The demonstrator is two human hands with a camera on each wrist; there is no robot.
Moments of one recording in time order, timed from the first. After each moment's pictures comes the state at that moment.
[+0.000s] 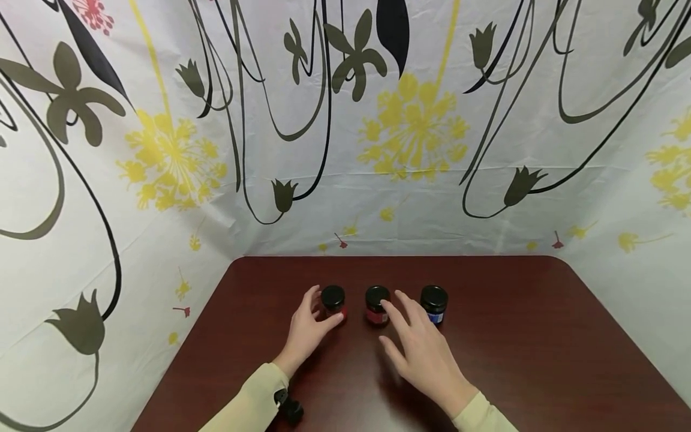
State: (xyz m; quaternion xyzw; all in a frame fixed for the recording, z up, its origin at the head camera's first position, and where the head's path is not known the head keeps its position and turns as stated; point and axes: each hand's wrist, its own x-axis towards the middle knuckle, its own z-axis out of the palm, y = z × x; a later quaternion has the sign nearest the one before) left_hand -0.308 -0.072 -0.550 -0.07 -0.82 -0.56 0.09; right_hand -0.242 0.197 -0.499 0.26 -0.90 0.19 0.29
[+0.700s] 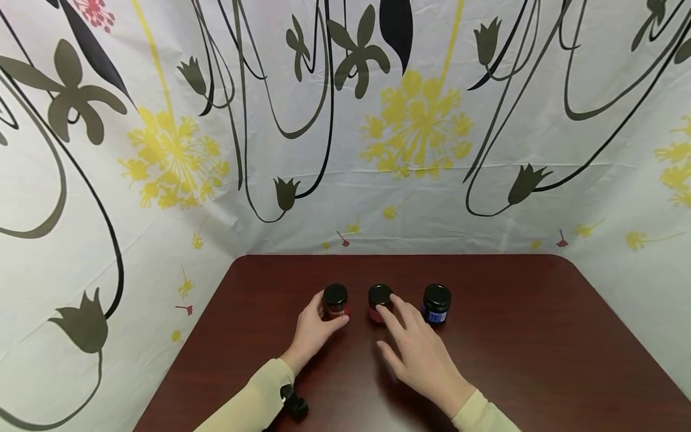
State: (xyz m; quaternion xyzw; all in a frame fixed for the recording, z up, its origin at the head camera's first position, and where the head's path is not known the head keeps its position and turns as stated) left_hand -0.316 -0.068 -0.563 -0.07 -0.83 -0.54 0.08; right_hand -0.244 0.190 -0.508 0.28 -0.91 0.16 0.26
